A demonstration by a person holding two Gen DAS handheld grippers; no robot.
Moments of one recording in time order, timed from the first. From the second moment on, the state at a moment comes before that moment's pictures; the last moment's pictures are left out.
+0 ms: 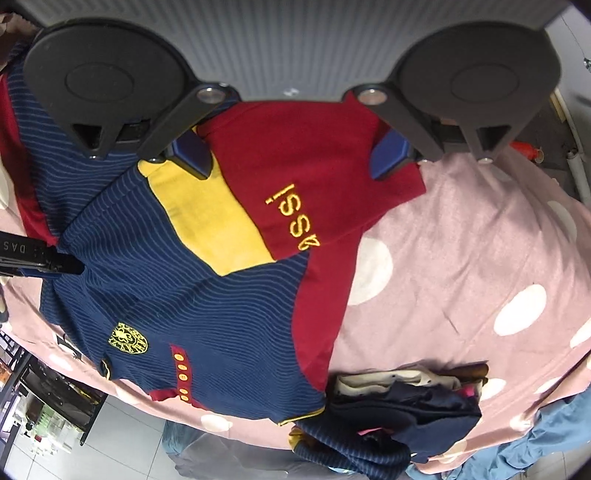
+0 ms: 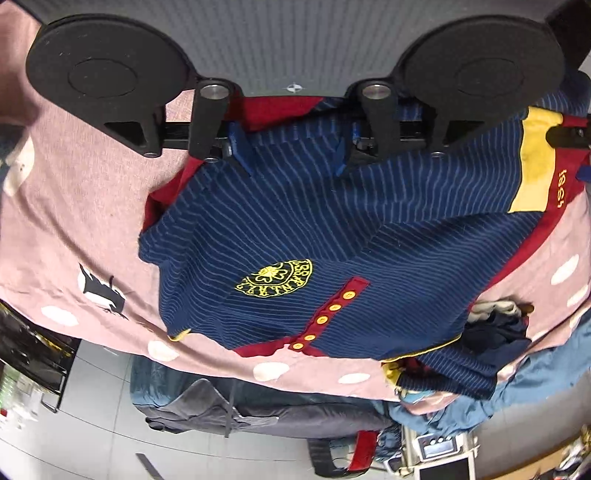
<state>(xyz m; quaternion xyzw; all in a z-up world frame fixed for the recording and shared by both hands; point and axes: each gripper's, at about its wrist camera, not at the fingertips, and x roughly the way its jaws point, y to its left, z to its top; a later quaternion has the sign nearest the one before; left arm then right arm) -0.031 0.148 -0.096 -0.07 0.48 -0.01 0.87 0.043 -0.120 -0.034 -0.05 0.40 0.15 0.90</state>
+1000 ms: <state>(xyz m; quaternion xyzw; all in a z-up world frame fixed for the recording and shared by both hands) 0.279 0.284 -0.029 -0.11 0.39 0.03 0.91 0.086 -0.065 0.018 0.07 0.42 0.29 0.86</state>
